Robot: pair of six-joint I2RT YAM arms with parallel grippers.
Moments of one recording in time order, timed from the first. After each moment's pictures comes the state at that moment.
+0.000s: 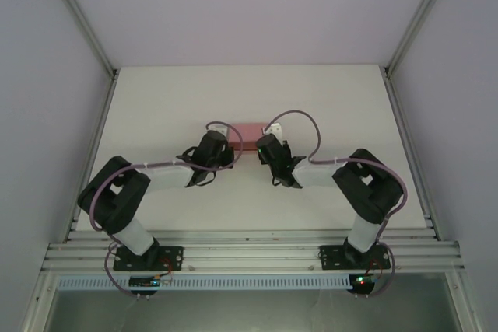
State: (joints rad) left arm -0.68 1.60 0.72 0.17 -0.13 -0.49; right arm 0.78 1.73 0.81 0.24 0.54 0.35
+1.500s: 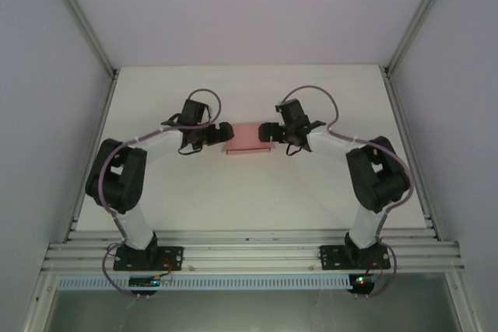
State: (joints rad) left arm -0.39 1.77 1.07 -0.23 0.26 -0.58; right arm 0.49 1.80 1.10 -0.17 -0.07 0.41
